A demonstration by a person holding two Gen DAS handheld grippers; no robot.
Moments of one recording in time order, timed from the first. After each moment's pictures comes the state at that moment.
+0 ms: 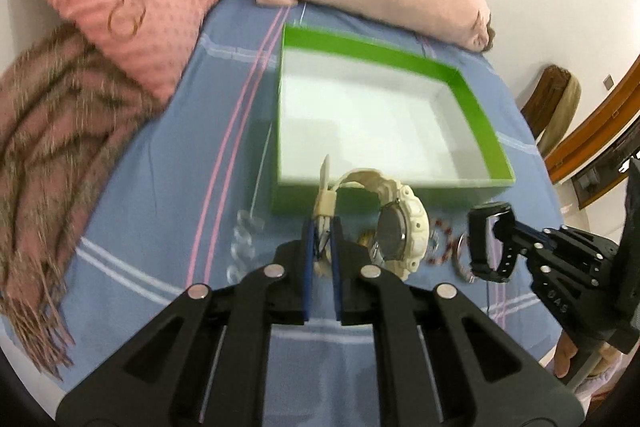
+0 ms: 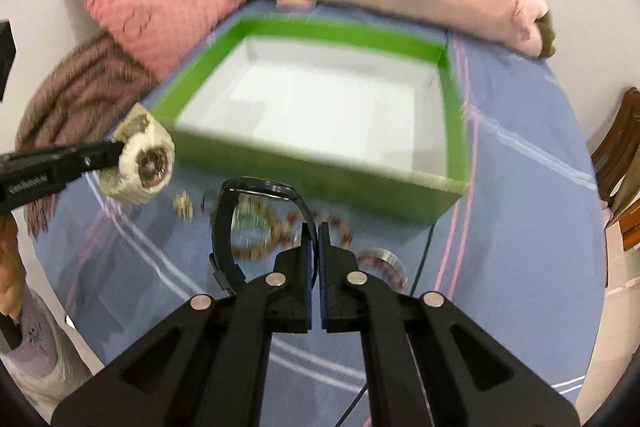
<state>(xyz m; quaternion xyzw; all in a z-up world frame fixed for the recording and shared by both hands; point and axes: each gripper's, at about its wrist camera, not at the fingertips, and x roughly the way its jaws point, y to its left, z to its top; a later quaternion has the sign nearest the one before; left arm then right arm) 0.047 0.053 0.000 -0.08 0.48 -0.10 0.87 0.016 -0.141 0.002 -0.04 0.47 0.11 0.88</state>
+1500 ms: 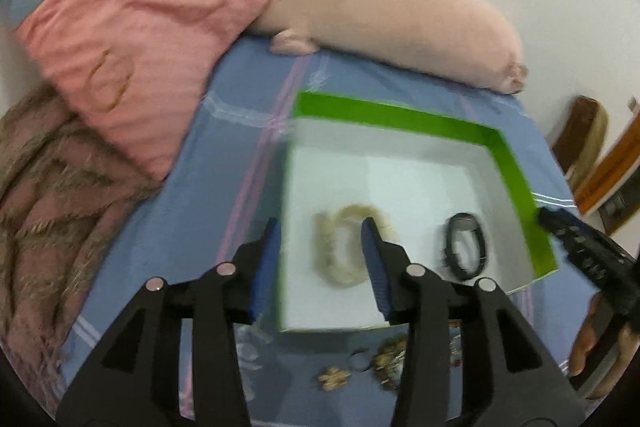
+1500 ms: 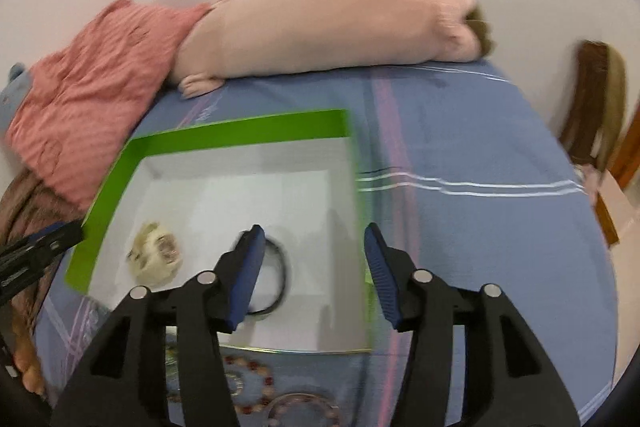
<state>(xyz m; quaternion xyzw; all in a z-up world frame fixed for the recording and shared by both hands) 0.111 0.041 -0.017 -0.07 0.44 -0.03 0.89 0.092 -0.215 -0.016 0.06 0.41 -0.02 0.91</state>
